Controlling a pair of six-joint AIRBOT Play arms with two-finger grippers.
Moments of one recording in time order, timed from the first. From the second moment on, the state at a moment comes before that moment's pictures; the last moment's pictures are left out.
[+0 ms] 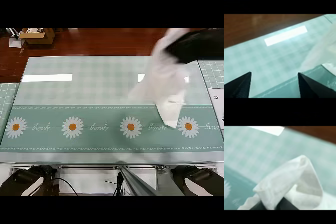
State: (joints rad) left arm -0.27 -0.83 1.79 1.33 -1.43 -1.50; right arm 0.35 -1.09 1.56 -1.23 1.22 1.43
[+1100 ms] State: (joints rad) left arm -0.27 -0.84 0.83 1.26 -1.25 -1.54; right arm -0.15 -1.20 1.49 -1.58 1.28 1.49
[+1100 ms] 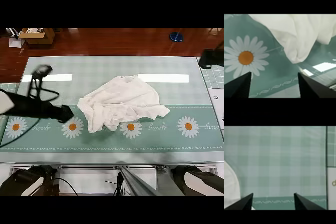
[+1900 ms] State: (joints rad) left arm -0.27 -1.21 0.56 0.68 -0.85 -1.30; right arm -0.35 -1.19 1.21 -1.32 1.23 1.40
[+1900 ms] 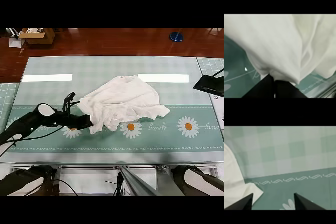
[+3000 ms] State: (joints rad) left arm -0.27 -1.22 0.59 0.65 -0.93 -1.24; right arm -0.25 -1.40 0.81 -0.74 1.01 1.25
